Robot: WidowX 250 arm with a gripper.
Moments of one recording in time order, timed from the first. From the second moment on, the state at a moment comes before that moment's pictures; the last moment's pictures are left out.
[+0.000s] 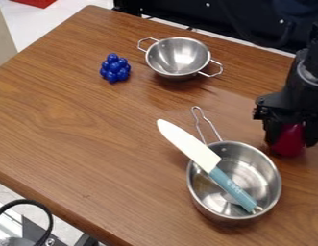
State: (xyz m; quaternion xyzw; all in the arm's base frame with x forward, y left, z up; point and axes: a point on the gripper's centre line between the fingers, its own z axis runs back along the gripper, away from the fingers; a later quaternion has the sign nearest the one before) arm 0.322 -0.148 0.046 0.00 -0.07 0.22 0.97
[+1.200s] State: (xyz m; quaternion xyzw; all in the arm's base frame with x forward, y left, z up) arm 0.265 0.000 0.117 -0.04 -0.11 0.26 0.96
